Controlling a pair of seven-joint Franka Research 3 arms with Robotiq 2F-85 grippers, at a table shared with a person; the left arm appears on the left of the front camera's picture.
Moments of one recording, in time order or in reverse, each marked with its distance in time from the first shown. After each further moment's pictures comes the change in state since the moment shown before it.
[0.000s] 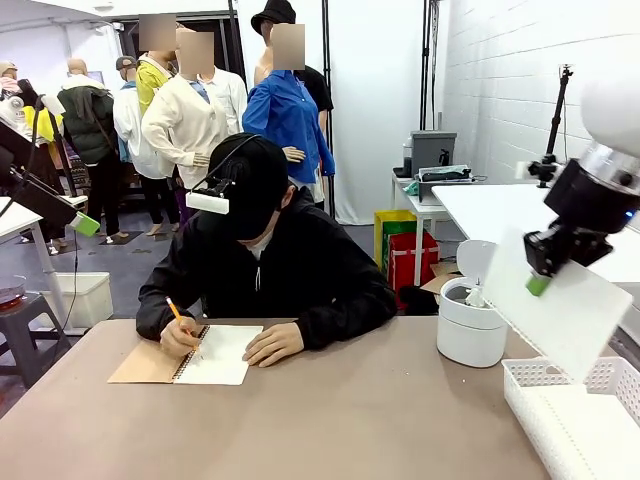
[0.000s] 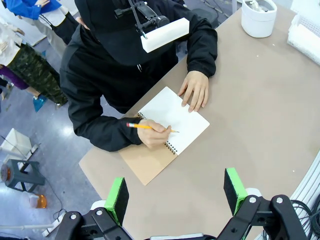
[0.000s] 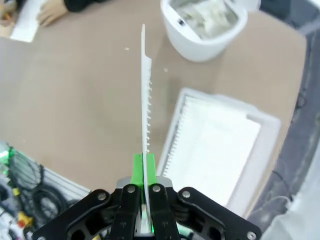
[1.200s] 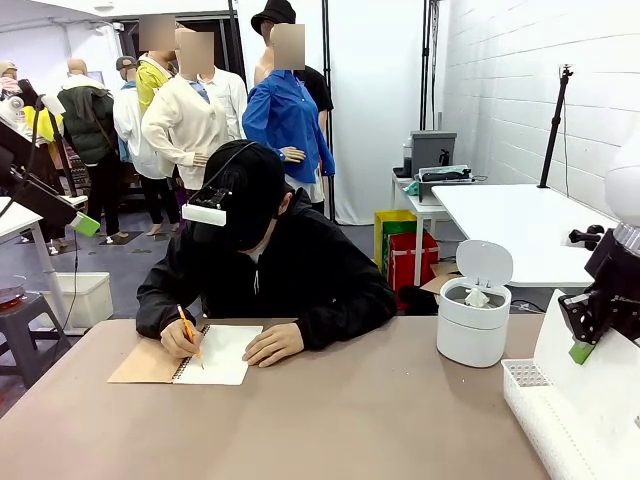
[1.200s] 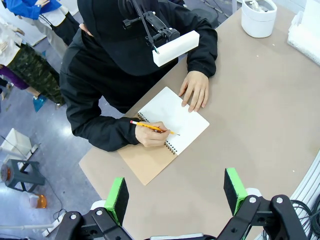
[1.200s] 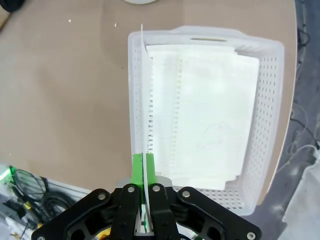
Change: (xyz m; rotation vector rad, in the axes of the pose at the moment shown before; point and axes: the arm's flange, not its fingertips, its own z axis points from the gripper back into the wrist) left arm 0.000 0.000 0.000 0.000 0.000 0.000; right arm -0.047 -0.046 -0.056 -0.028 0.116 -0.259
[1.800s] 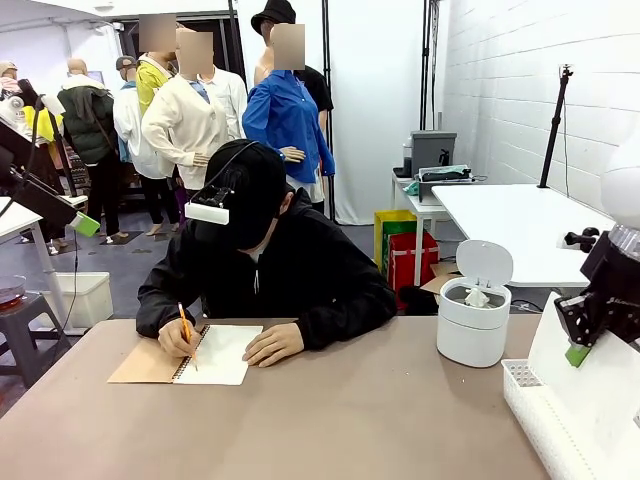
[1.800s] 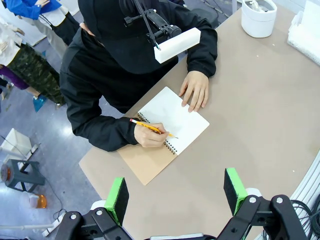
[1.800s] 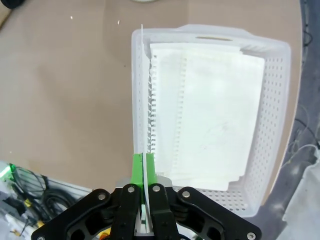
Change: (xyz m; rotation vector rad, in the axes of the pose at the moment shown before) left arm 0.000 0.000 0.000 0.000 0.000 0.000; right arm 0.004 0.002 -0.014 0.008 0.039 0.004
